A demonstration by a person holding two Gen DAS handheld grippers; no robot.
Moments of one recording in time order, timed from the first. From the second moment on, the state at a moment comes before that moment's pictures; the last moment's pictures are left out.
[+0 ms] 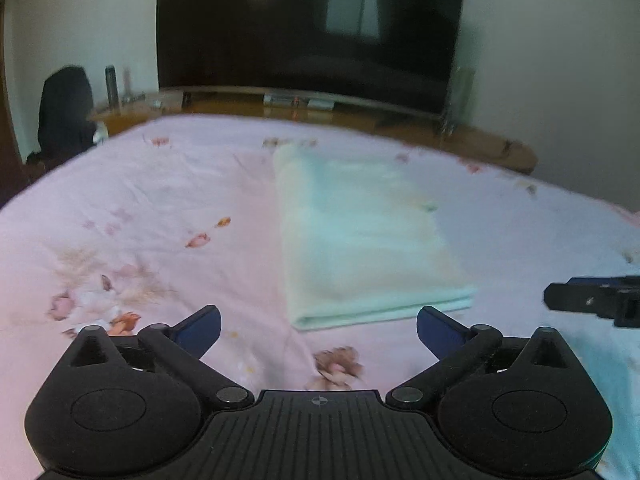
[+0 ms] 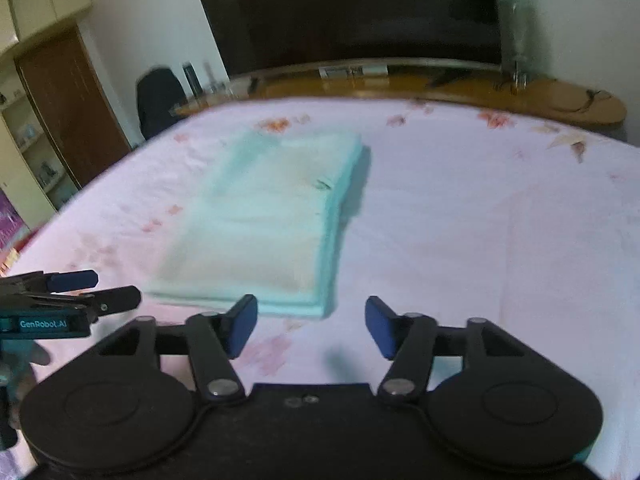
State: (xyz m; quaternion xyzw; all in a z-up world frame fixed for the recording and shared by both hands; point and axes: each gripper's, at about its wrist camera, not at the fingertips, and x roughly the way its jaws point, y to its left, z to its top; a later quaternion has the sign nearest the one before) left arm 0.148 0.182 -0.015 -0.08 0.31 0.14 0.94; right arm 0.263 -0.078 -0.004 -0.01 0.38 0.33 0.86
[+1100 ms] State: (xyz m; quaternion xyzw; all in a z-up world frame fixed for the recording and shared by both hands) left arm 0.043 0.144 0.028 -0.11 0.27 0.16 0.94; right arm 0.134 -0.080 0.063 -0.04 0.30 0.29 0.91
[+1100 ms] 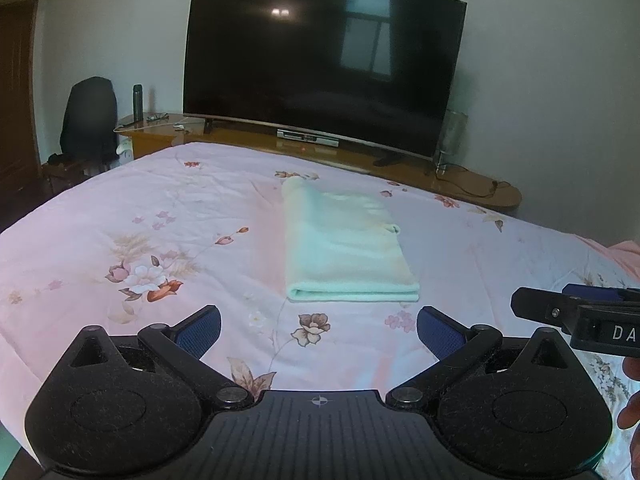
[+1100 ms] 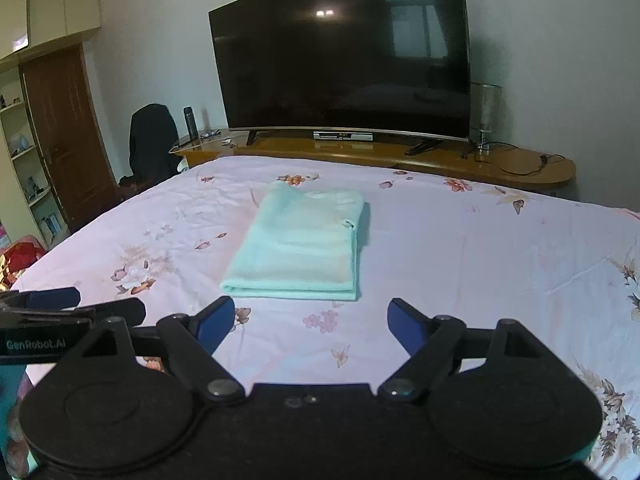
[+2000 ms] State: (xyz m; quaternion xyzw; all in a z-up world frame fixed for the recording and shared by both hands) left arm 0.050 0.137 0.030 -0.11 0.27 0.17 0.94; right arm 0.137 -0.079 0.062 -0.03 0.31 0.29 0.91
